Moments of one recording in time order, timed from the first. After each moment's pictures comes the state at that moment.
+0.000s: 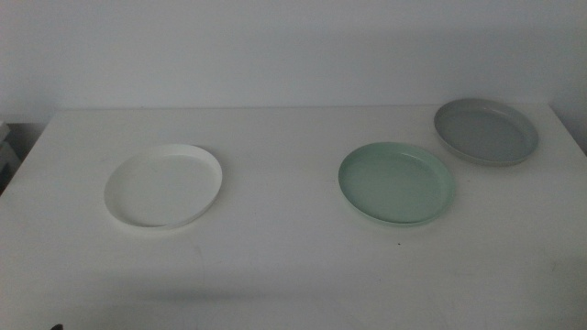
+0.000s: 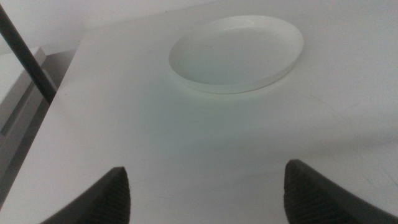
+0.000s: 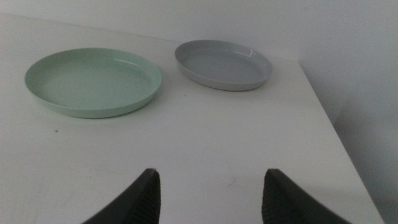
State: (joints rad) left arm 0.07 -0.01 0.03 -0.28 0.37 0.43; right arm -0.01 -0.01 0.03 0.09 0.29 -0.22
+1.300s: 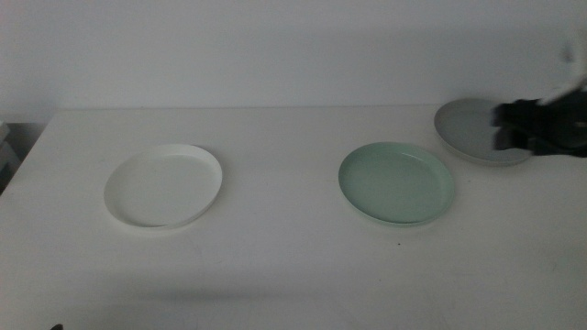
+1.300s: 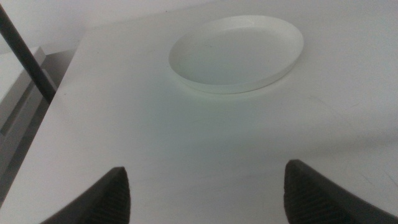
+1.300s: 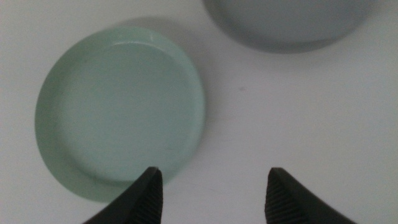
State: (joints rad) left arm 0.07 -0.01 0.03 -0.28 0.37 0.43; right arm 0.08 1.50 -1.14 0.12 0.67 0.14
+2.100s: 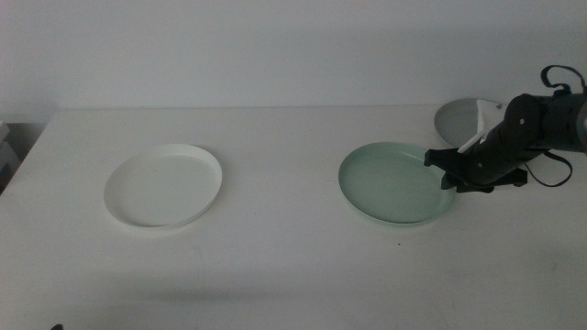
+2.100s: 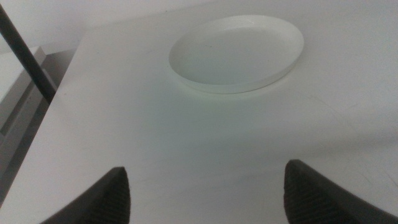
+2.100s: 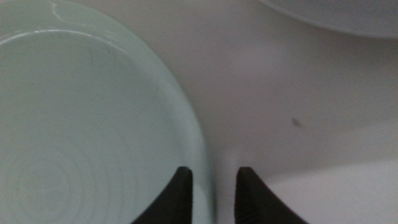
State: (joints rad) left arm 0.07 -0.01 0.03 -0.28 0.37 0.43; right arm 0.13 2.01 -1.29 0.14 0.44 0.24
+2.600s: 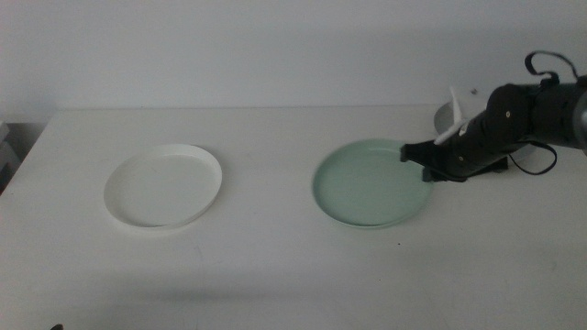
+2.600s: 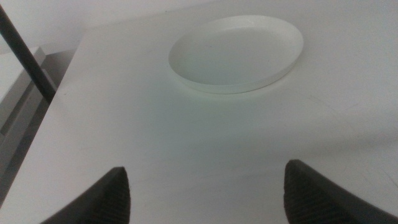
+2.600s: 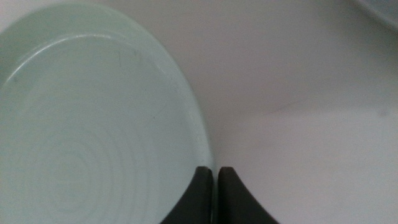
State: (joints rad) left arm 0.07 -0.01 0.03 -0.28 0.37 0.43; right arm 0.23 1.91 -1.27 0.13 0.46 0.22
